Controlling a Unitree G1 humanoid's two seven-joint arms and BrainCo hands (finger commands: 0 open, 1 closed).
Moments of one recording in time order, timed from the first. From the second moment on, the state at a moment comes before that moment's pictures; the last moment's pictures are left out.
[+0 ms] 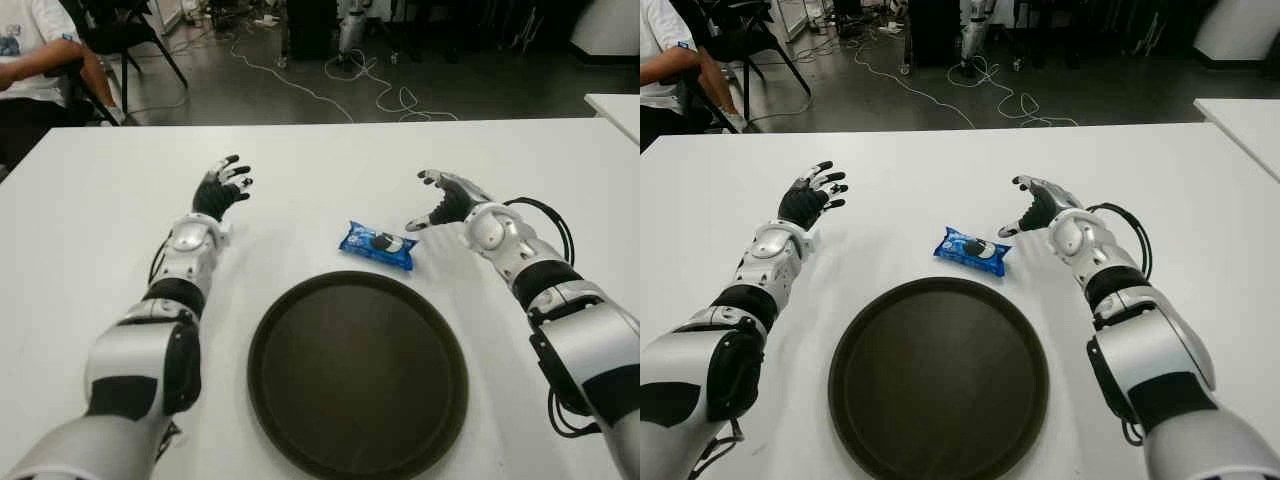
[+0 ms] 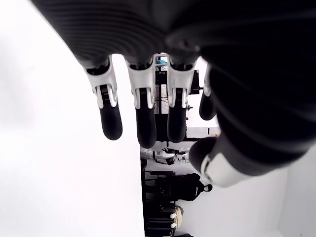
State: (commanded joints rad) left arm -0.88 0.12 0.22 1.32 -0.02 -0.26 -0.10; right arm -0.95 -0.28 0.35 1.30 -0.54 -0.21 -0.07
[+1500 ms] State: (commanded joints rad) left arm -0.89 0.12 0.22 1.32 -0.02 -0.25 -0.09; right arm -0.91 -0.25 0.43 1.10 -0.61 -0.09 -0.19
